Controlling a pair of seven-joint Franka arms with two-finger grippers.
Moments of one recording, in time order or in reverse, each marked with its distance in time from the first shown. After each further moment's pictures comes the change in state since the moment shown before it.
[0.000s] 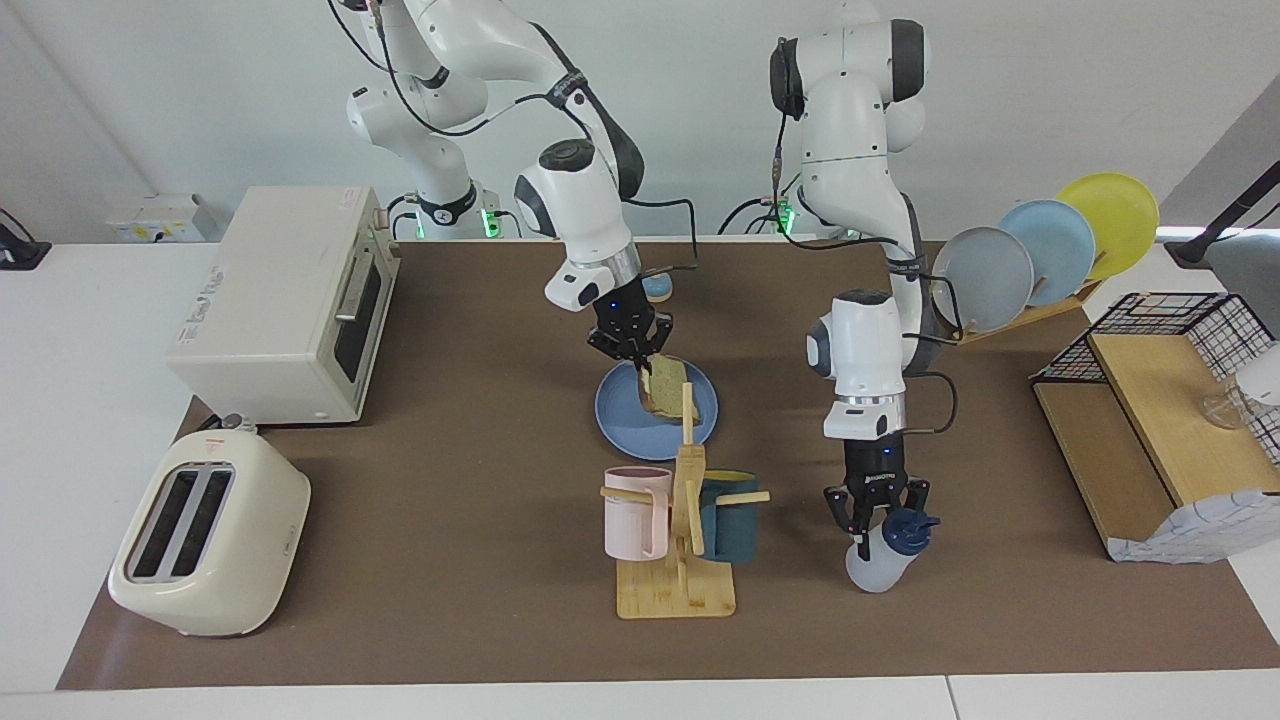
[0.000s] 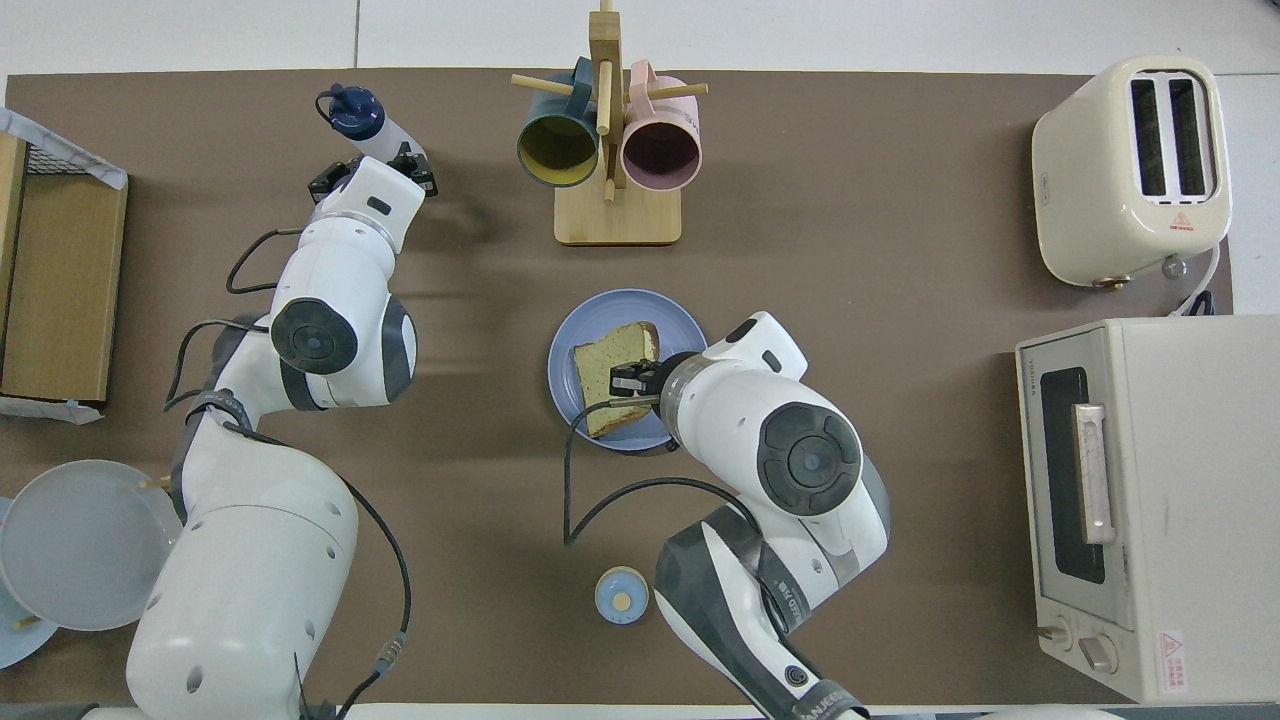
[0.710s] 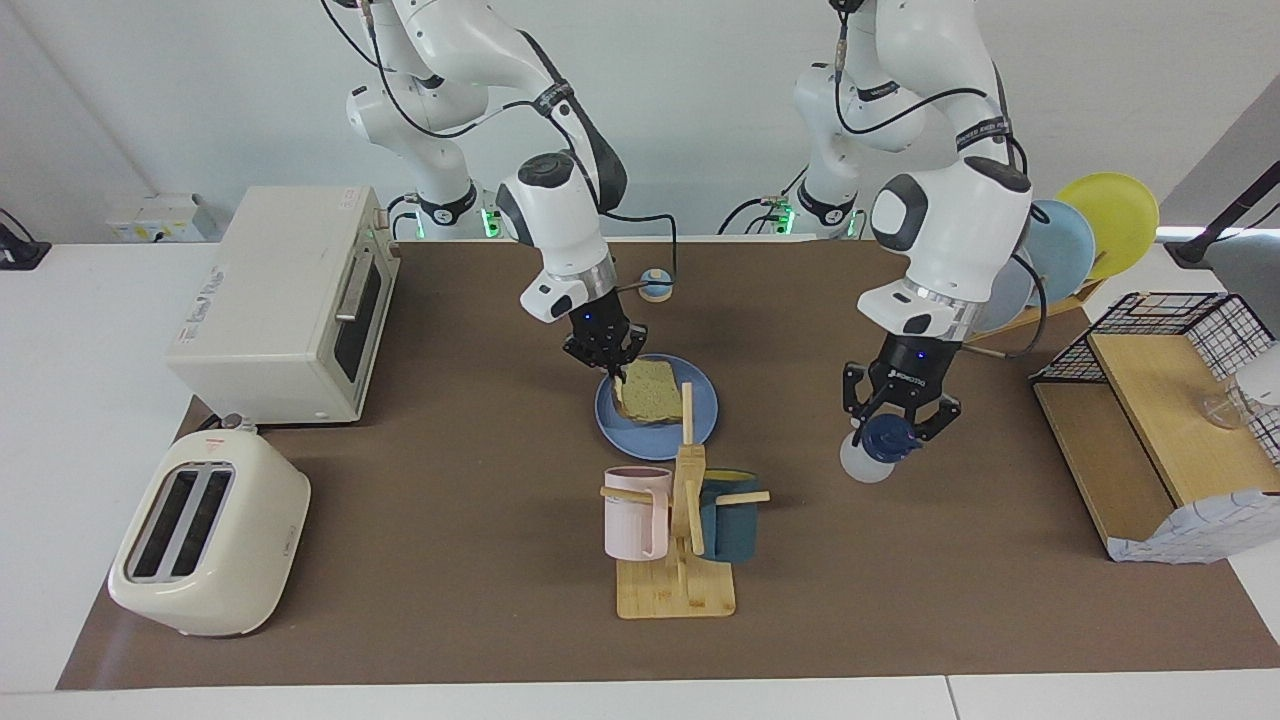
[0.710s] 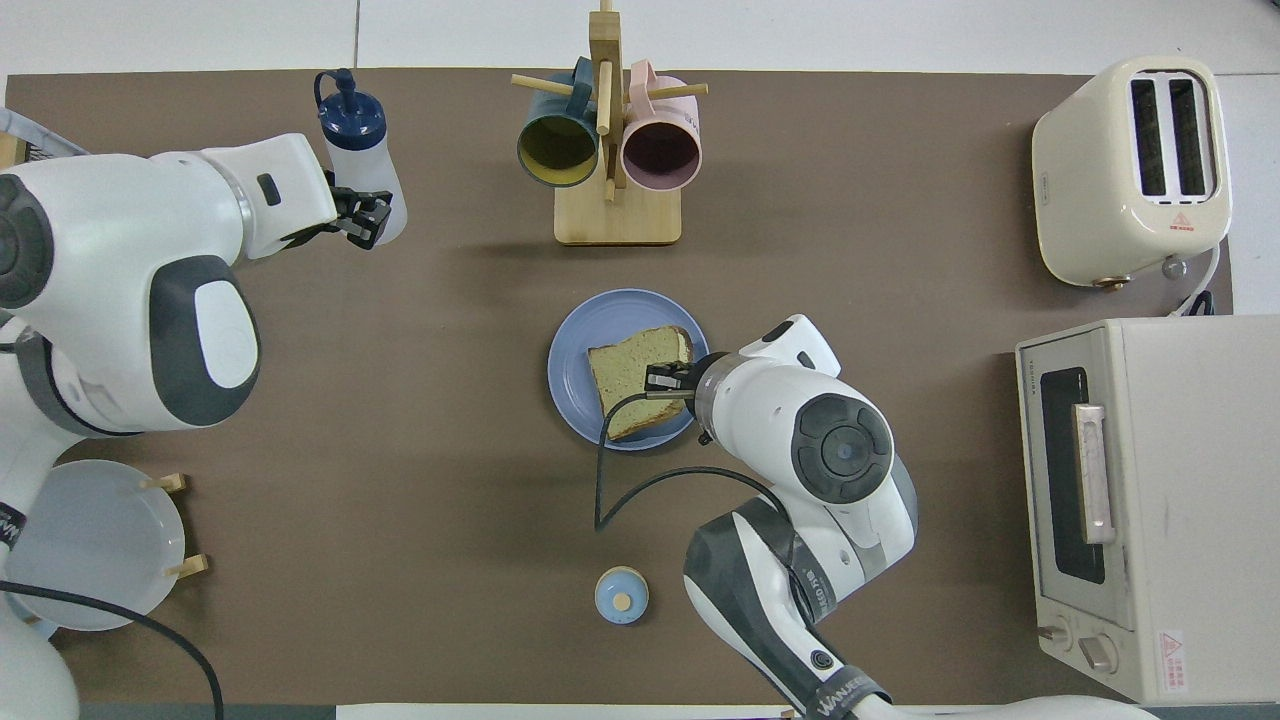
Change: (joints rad) left arm 0.004 -0.518 0.019 -0.023 0.004 -0.860 0.774; right arm -0.040 -0.016 0.000 -0.052 0.000 -0.001 0.014
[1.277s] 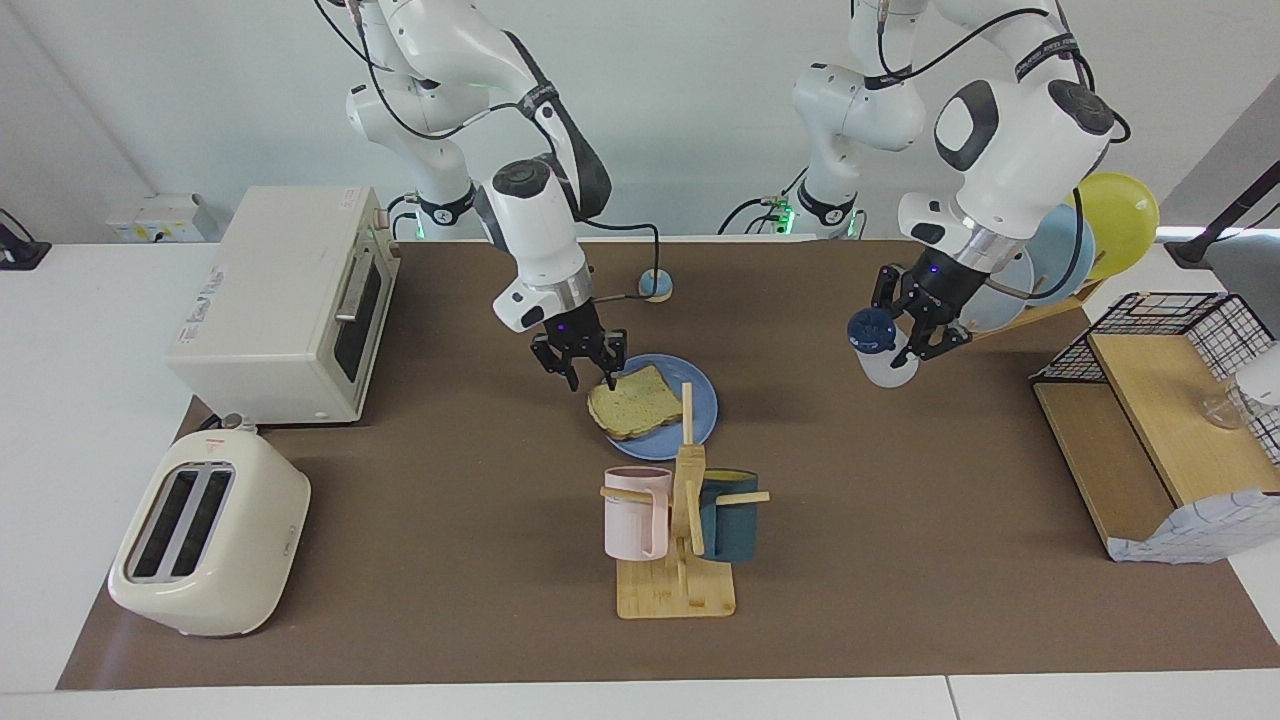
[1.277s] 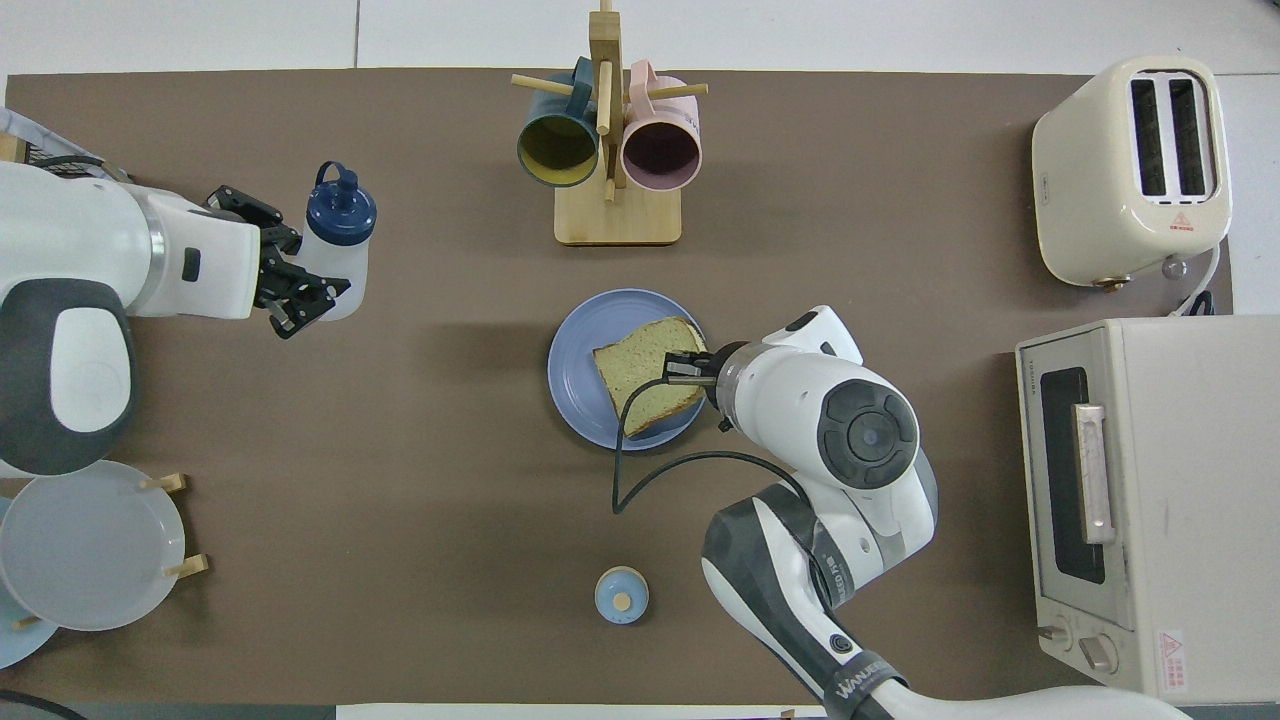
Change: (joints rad) left arm 0.034 -0.211 0.002 -0.029 0.177 -0.458 0.444; right arm -0.063 -0.008 0.000 0.055 0.000 -0.120 0.000
